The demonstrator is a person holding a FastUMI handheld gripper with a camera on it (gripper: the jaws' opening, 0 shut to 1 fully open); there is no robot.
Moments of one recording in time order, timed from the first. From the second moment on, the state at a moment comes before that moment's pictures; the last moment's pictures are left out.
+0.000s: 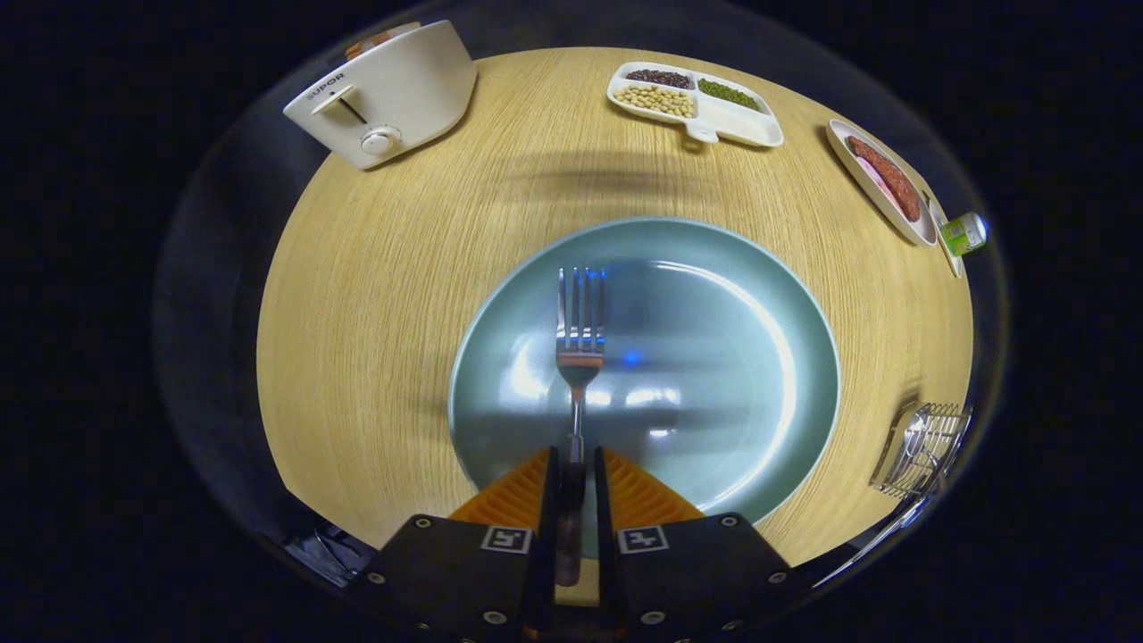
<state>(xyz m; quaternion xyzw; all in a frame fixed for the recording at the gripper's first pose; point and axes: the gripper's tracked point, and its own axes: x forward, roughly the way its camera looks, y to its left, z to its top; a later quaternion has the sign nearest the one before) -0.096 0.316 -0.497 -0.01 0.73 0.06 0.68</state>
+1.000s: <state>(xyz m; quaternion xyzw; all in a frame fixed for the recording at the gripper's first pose) -0.087 0.149 -0.368 0.05 0.62 0.02 0.79</state>
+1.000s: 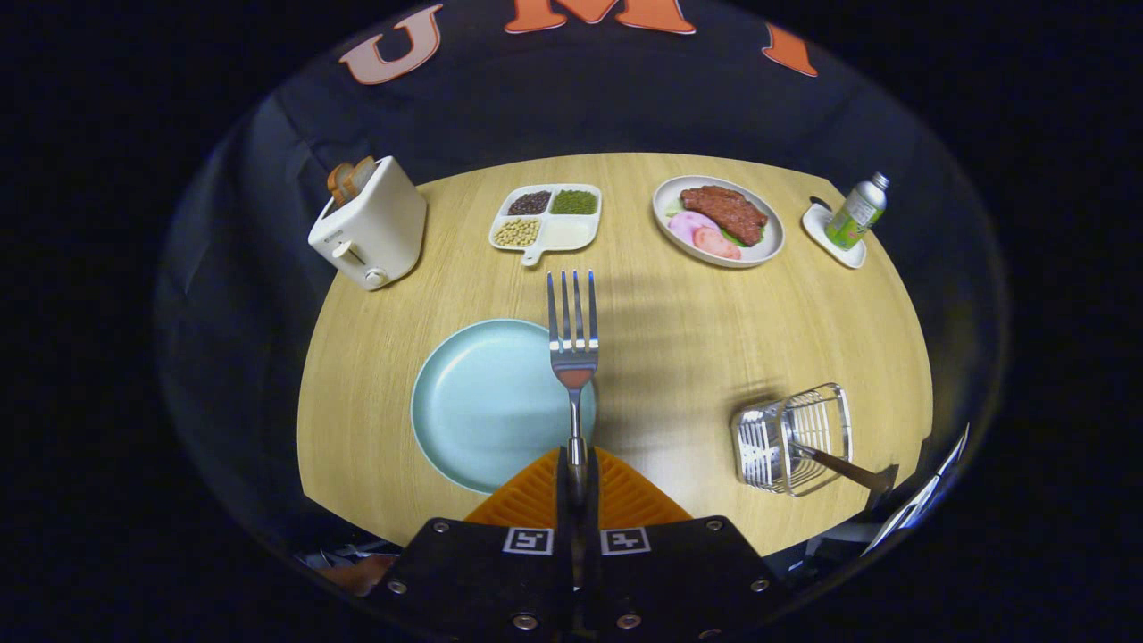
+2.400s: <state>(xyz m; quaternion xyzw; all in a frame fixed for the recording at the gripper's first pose) -0.155 -0.010 -0.397 0.01 0.73 0.06 0.68</state>
